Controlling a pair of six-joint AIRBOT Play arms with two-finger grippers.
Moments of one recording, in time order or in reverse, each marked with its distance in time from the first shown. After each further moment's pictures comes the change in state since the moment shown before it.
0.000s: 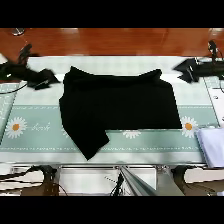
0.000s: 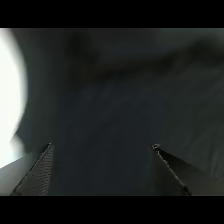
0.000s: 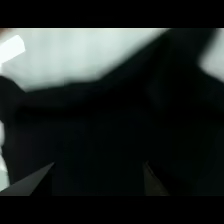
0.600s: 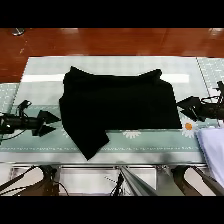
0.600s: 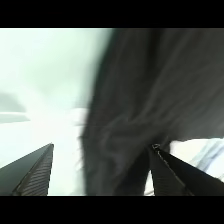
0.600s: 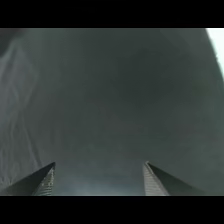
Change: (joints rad) left arm 0.303 0.233 -0.749 -0.254 0.035 0.134; right arm -0.153 0.575 -0.741 0.000 -0.159 -0.037
